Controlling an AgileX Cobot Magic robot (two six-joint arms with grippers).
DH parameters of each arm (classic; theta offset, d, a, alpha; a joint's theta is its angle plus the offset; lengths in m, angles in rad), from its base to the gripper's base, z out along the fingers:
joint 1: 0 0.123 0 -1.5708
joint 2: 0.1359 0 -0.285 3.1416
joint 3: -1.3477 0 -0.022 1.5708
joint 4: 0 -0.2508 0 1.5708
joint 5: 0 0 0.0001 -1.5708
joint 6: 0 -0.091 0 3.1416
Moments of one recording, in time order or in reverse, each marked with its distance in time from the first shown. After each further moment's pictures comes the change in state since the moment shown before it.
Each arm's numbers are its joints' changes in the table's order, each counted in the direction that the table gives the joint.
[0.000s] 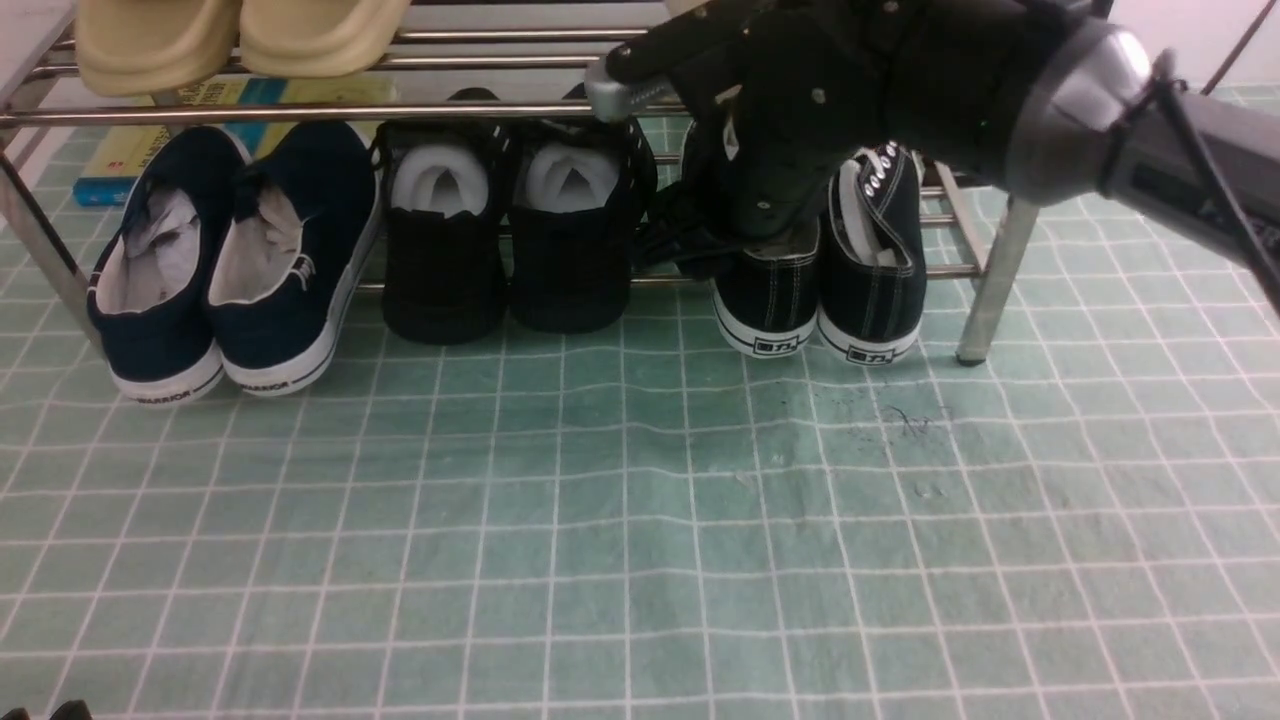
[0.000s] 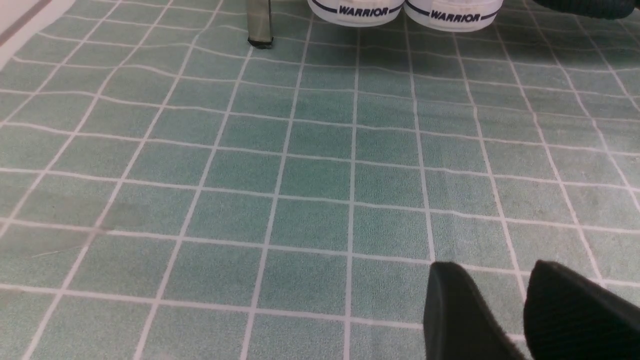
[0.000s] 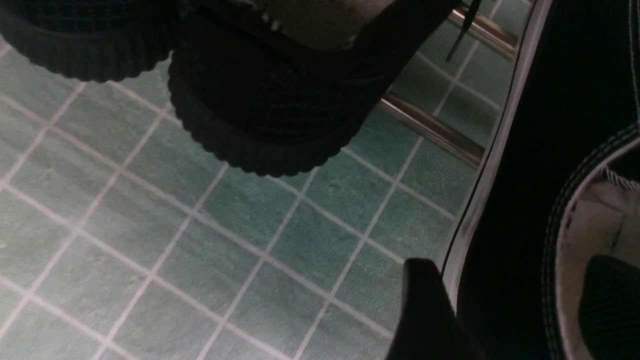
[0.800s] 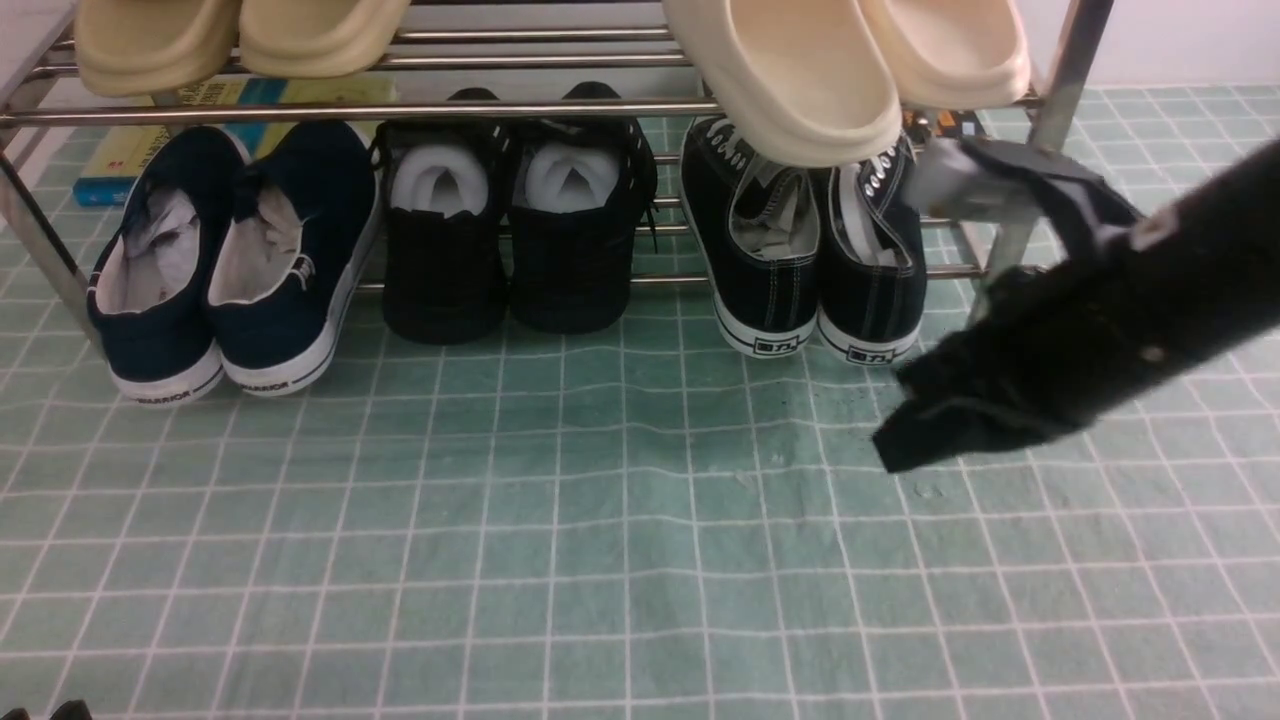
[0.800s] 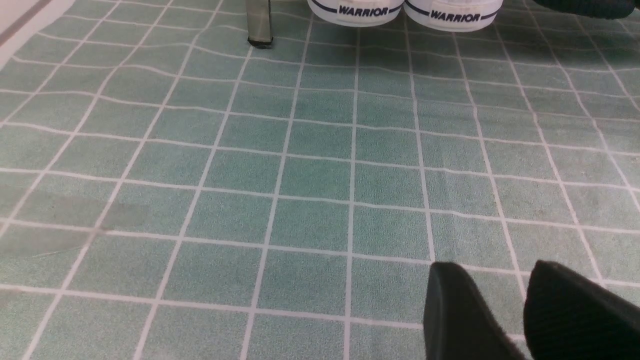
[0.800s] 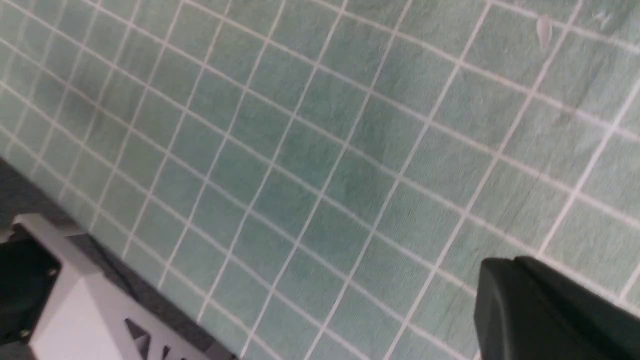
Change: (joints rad) right arm -0.189 -0.543 -0.658 -0.700 0.066 0.315; left arm 0.000 0.000 0.000 0.000 0.000 0.000
